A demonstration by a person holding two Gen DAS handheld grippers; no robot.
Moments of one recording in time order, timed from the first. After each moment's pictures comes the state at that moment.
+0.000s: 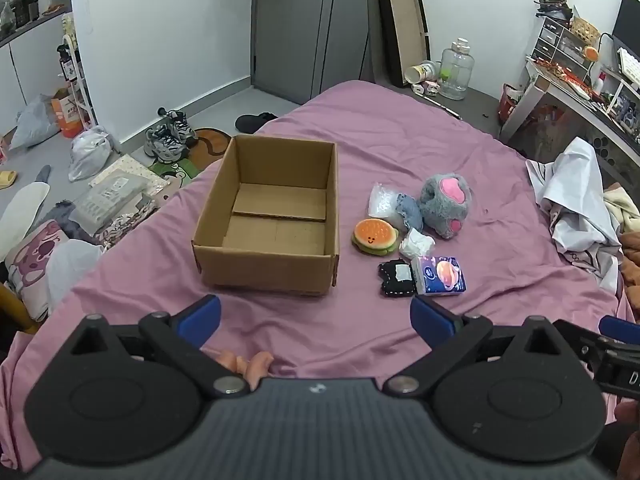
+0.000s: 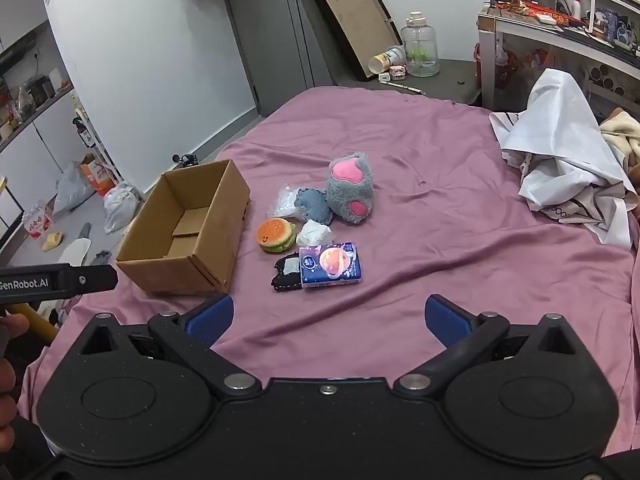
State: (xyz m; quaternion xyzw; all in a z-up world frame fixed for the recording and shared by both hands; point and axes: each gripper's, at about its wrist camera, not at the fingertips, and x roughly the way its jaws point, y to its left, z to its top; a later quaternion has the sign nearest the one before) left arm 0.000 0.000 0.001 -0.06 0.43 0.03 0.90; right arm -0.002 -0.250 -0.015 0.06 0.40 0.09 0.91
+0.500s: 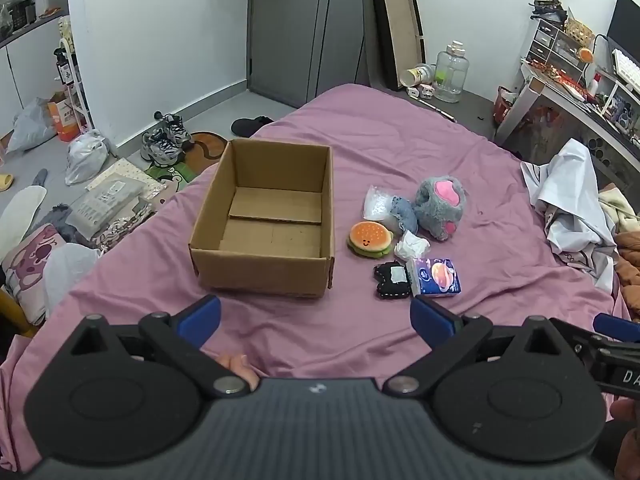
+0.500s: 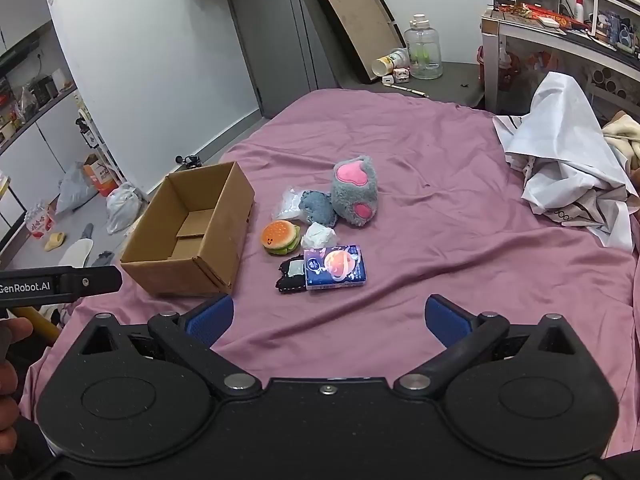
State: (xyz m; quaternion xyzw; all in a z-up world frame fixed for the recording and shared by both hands) left arm 0.000 -0.003 0.003 -0.06 0.43 0.03 0.90; right arm -0.003 -0.246 -0.014 0.06 0.40 0.09 0.91
